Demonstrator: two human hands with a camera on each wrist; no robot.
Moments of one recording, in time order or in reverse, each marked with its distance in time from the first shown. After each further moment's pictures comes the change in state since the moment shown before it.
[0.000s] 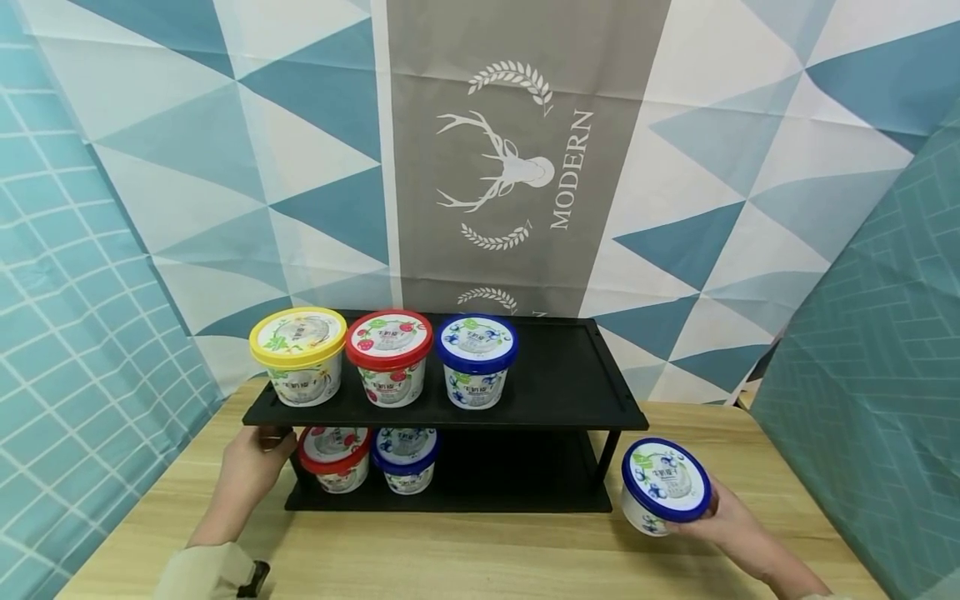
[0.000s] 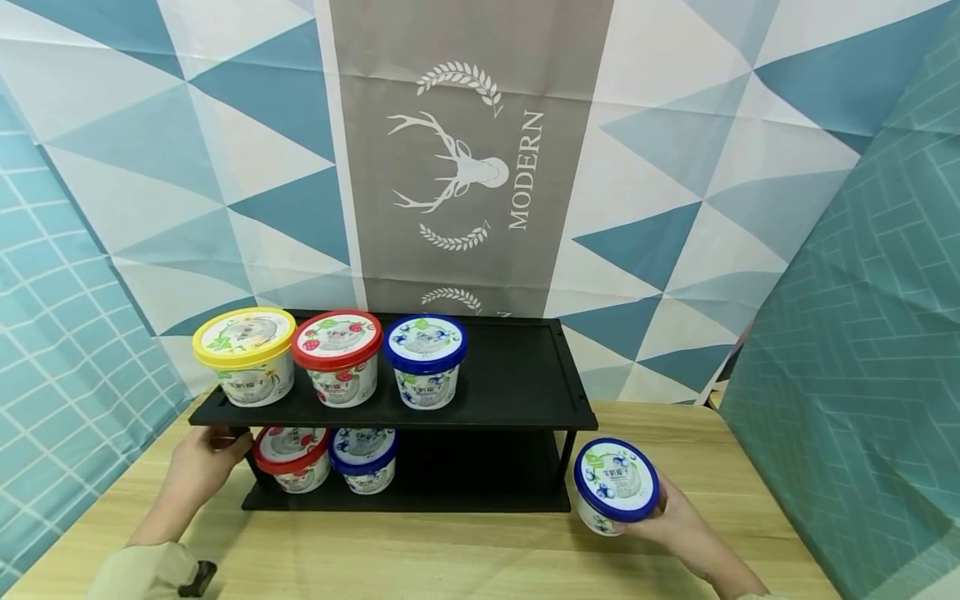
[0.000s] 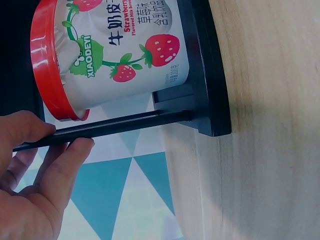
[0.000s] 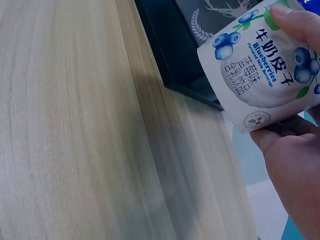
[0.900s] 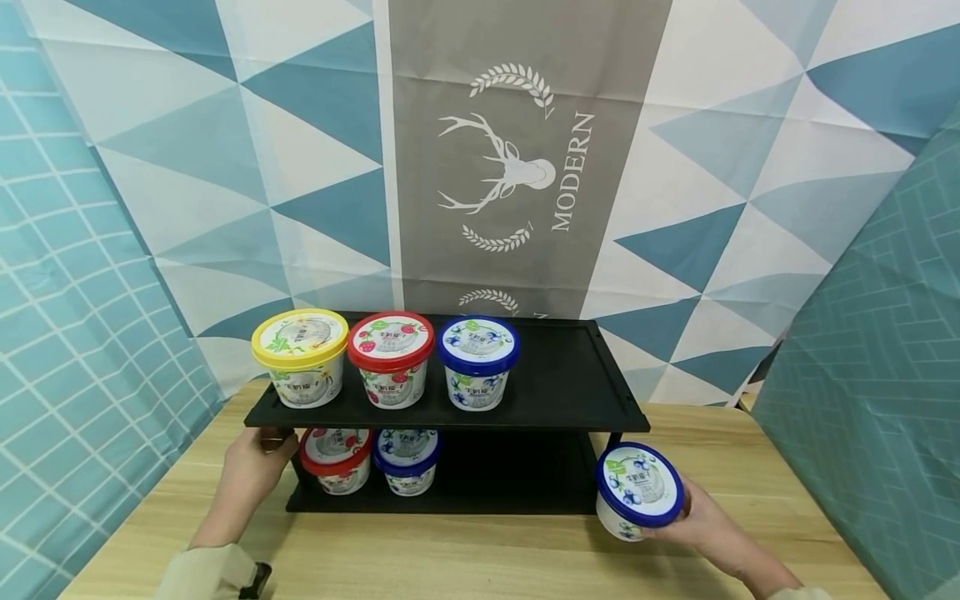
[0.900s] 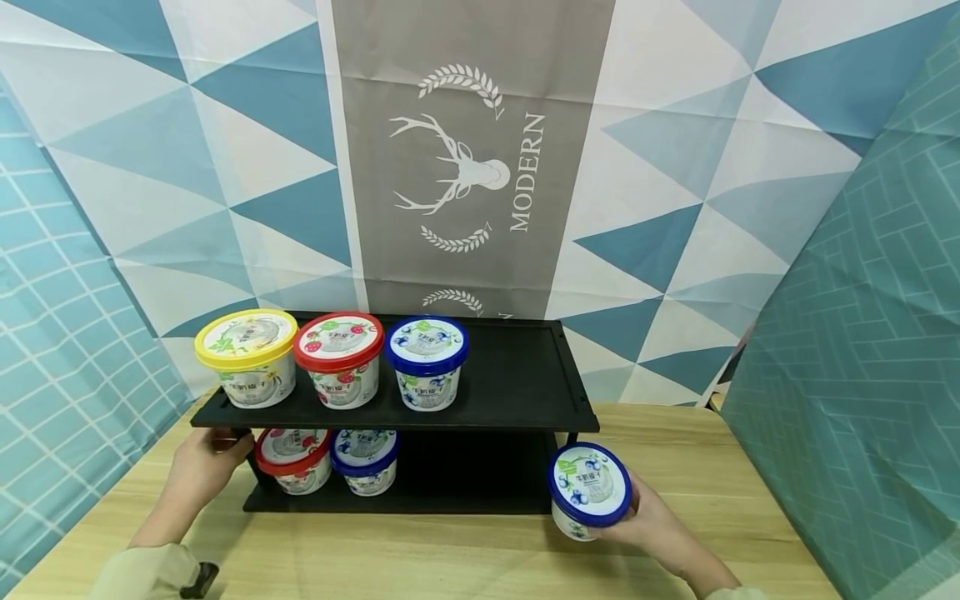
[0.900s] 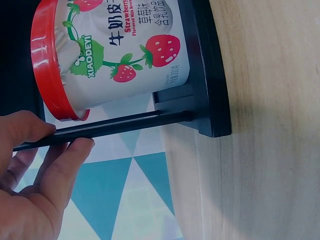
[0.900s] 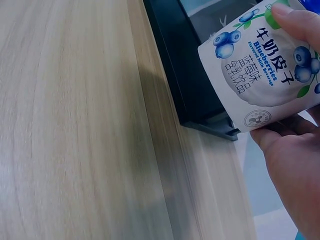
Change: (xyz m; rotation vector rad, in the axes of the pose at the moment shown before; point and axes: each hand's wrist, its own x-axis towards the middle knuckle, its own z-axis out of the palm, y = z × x) left_hand 0.000 -0.002 0.000 -0.003 0.009 0.014; right_hand 0.011 -0.010 0.024 -0.009 -0.081 -0.010
